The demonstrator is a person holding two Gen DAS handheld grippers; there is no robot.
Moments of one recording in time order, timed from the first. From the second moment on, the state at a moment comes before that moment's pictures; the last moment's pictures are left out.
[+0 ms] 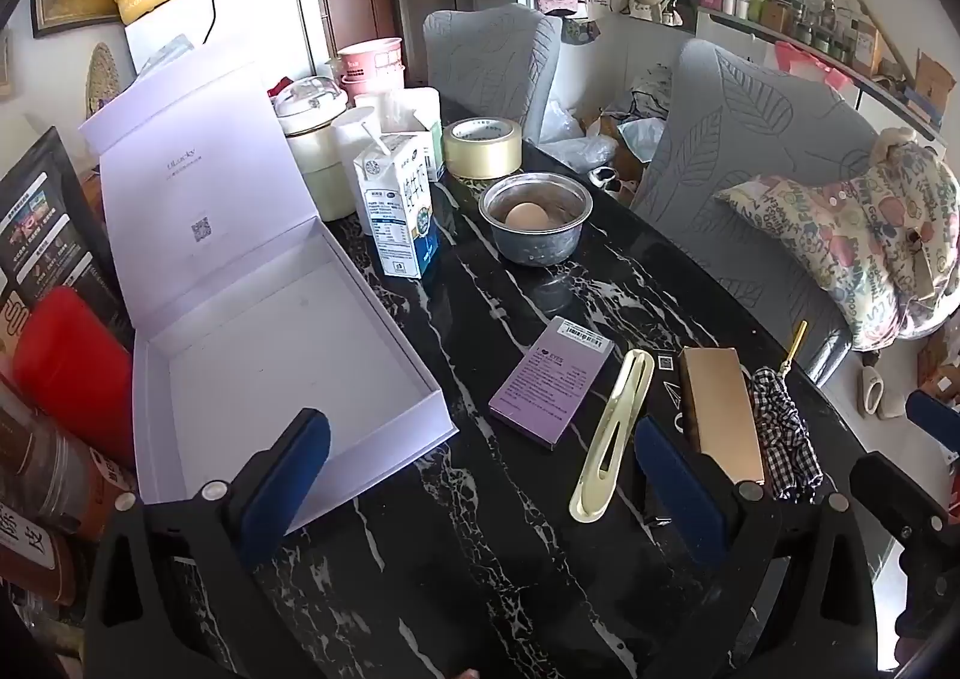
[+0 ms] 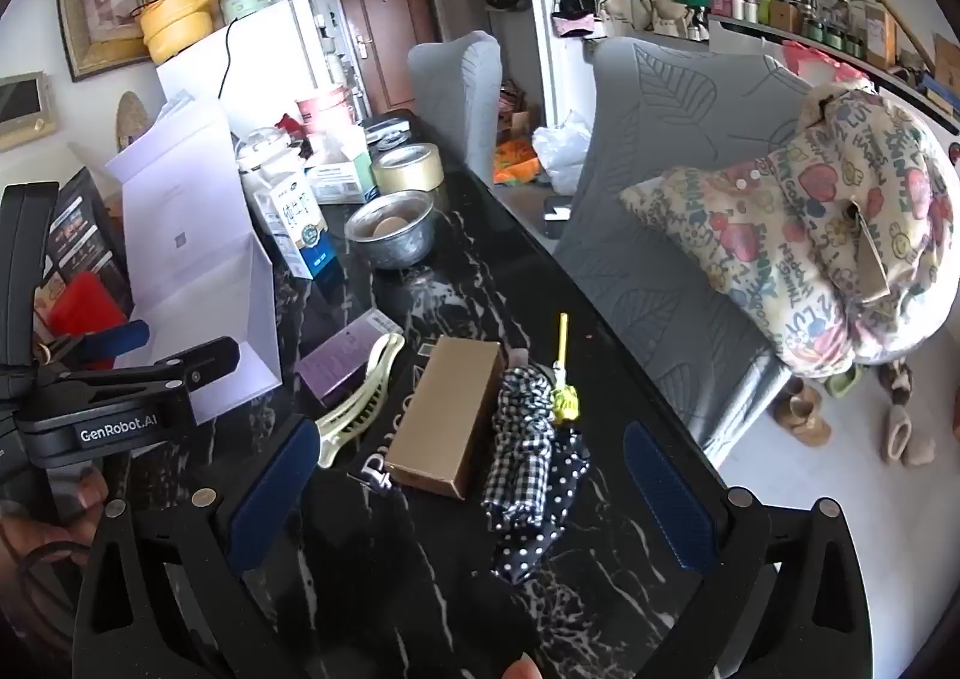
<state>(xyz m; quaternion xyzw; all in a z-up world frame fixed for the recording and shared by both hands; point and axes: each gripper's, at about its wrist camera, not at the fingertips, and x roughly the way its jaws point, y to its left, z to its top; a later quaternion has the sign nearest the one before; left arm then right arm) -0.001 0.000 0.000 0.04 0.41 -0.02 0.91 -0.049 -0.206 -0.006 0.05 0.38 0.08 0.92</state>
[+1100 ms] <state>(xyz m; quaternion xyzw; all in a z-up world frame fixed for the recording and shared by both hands) -0.003 -0.004 0.005 0.05 0.41 -0.04 0.91 -0.050 -0.210 0.000 0.05 0.38 0.06 0.92</state>
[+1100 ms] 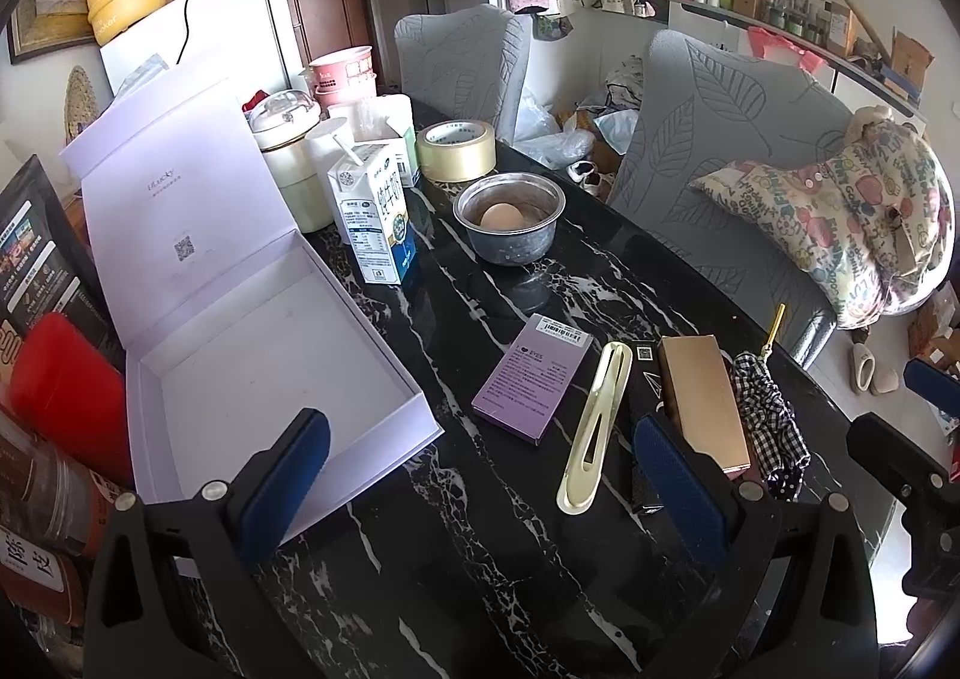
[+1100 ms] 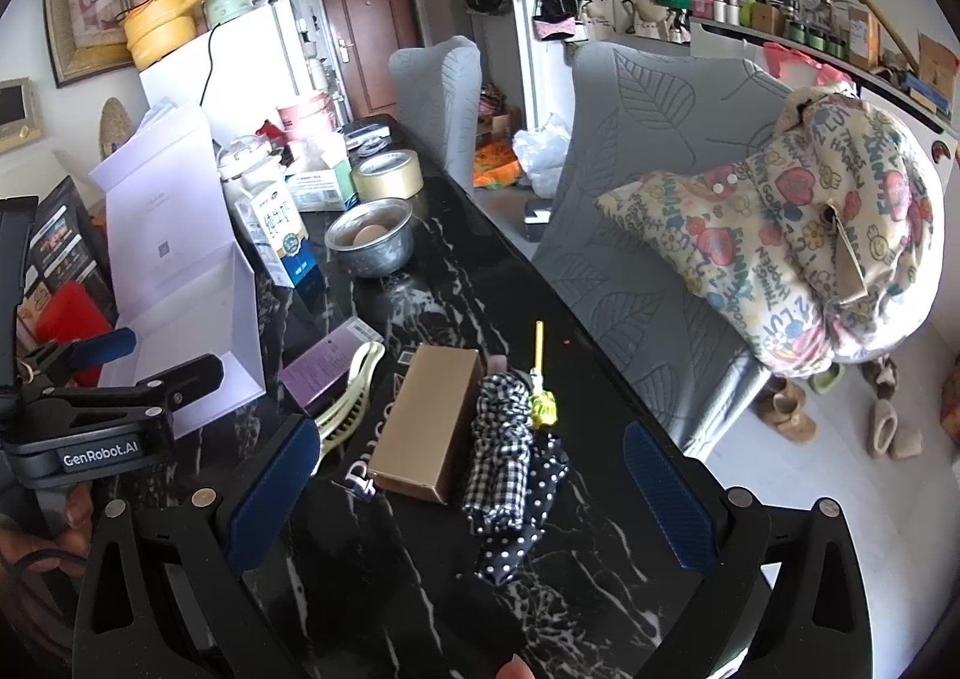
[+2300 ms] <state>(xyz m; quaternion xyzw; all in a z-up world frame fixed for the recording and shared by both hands) -0.013 -0.017 0.005 0.05 0.42 -0.06 0.91 -0.063 -0.219 0.002 0.05 0.37 0.07 0.93</state>
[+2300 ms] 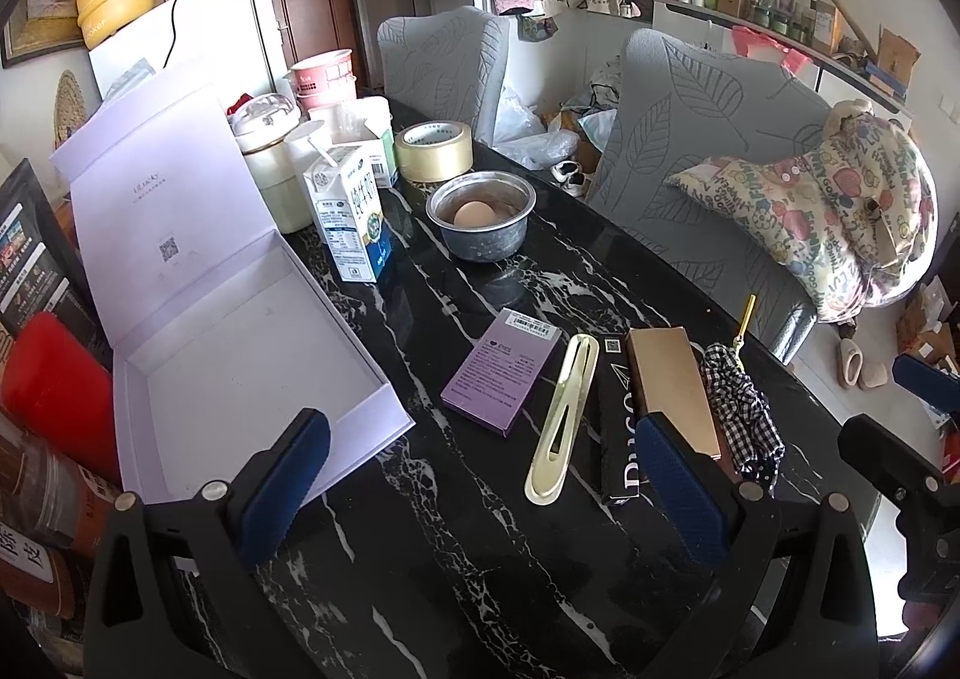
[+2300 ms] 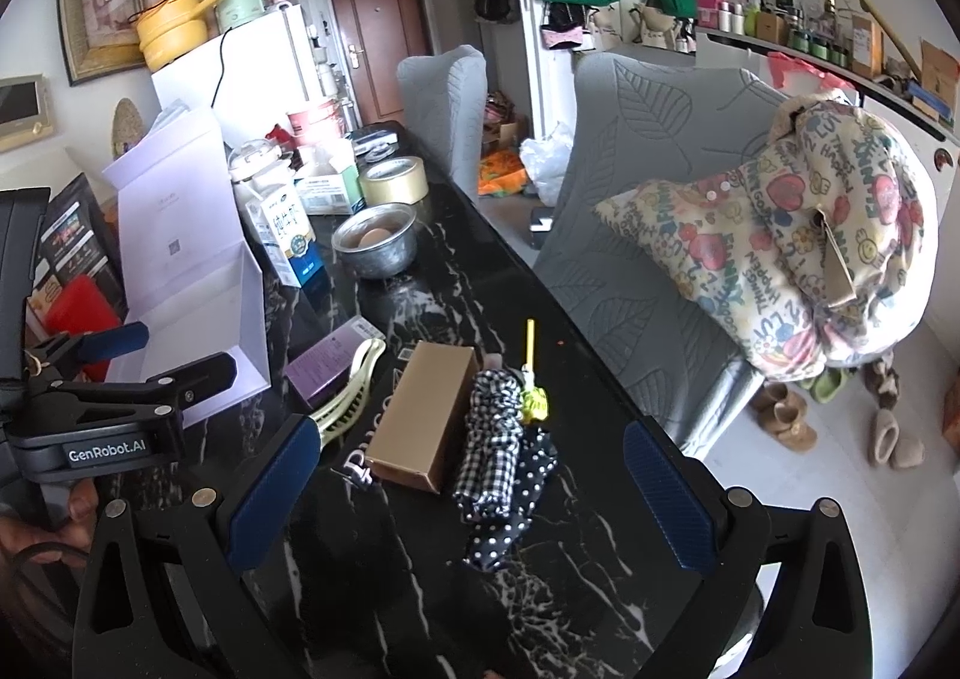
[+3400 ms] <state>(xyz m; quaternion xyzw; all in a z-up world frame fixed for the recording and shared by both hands) 0.008 -0.033 -0.060 0.06 0.45 -0.10 0.89 -0.045 -0.249 -0.053 0.07 0.40 0.12 0.91</state>
